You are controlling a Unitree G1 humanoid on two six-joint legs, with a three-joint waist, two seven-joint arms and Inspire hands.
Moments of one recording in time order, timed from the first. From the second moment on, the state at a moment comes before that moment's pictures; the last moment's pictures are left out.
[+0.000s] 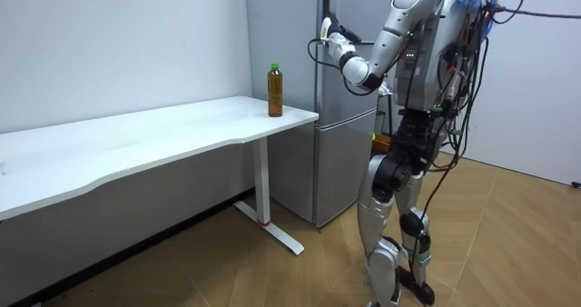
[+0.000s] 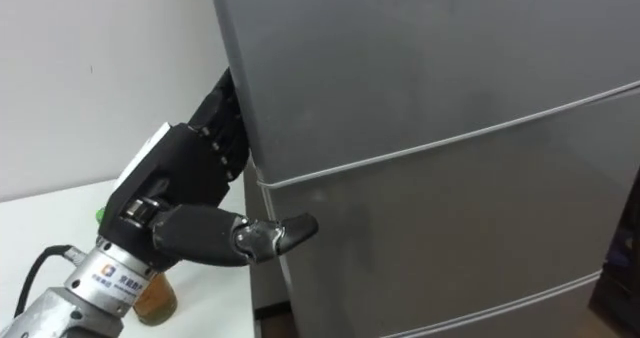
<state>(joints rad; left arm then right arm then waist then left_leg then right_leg) -0.29 0.24 -0.12 -0.29 -0.40 0.08 -0.22 0.07 -0.25 -0.07 1.25 0.39 0.02 0.14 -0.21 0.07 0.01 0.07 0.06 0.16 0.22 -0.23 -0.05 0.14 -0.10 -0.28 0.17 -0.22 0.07</state>
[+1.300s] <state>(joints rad) -0.28 0.25 -0.19 -0.39 -0.40 0.06 -0.23 0.03 -0.26 0.03 1.28 0.39 0.01 0.15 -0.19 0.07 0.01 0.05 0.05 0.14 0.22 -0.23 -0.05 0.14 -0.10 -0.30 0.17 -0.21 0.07</state>
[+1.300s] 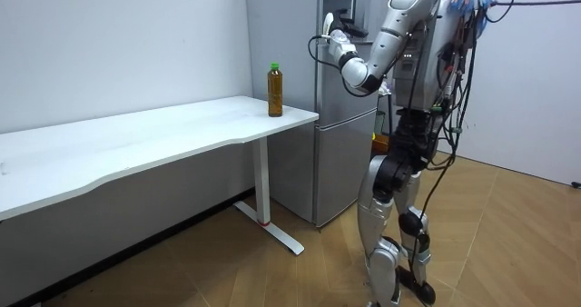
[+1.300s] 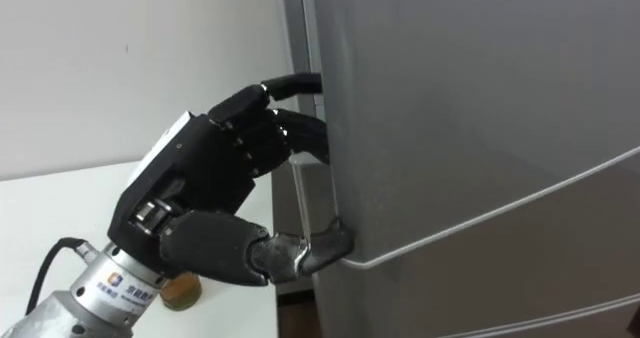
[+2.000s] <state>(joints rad) -0.28 0.25 -0.27 -0.38 -0.48 0.06 -0.27 0.02 -0.27 0.06 1.28 0.42 0.02 0.15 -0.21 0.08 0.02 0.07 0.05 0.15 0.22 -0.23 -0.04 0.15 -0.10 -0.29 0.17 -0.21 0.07</state>
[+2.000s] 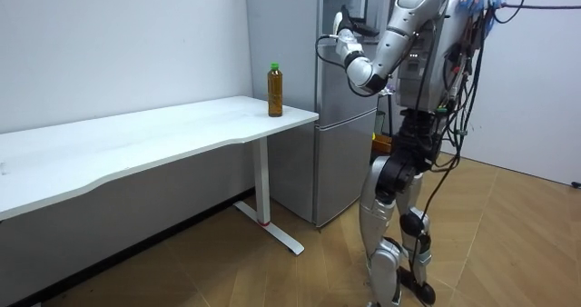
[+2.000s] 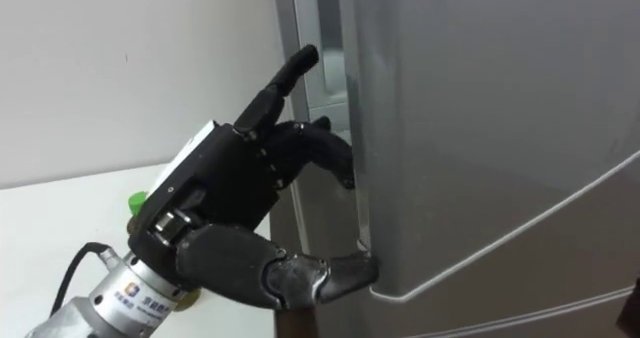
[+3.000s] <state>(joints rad) -0.29 0.24 -0.44 -0.27 -0.45 0.12 -0.49 0.01 -0.27 0.04 1.28 0.46 0.01 0.18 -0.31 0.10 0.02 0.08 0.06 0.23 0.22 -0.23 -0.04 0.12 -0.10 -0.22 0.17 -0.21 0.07</state>
